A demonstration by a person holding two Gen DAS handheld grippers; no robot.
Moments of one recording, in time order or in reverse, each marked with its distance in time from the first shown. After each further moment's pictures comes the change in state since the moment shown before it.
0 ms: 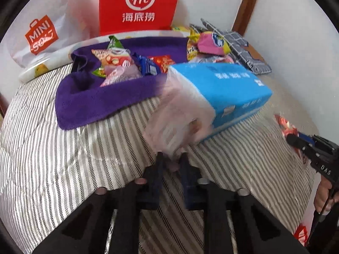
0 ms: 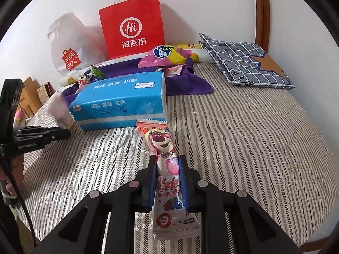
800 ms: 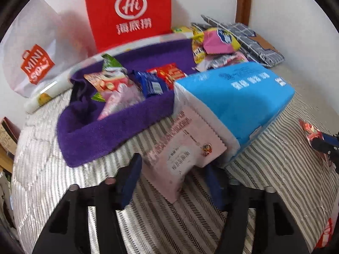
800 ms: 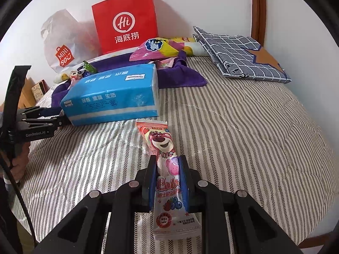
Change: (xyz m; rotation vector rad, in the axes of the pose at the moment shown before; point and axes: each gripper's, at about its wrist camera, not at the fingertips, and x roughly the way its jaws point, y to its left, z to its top) left arm 0.029 -0.004 0.026 0.127 0.013 0.135; right arm 0.004 -0.008 -0.002 0.024 0.033 -0.019
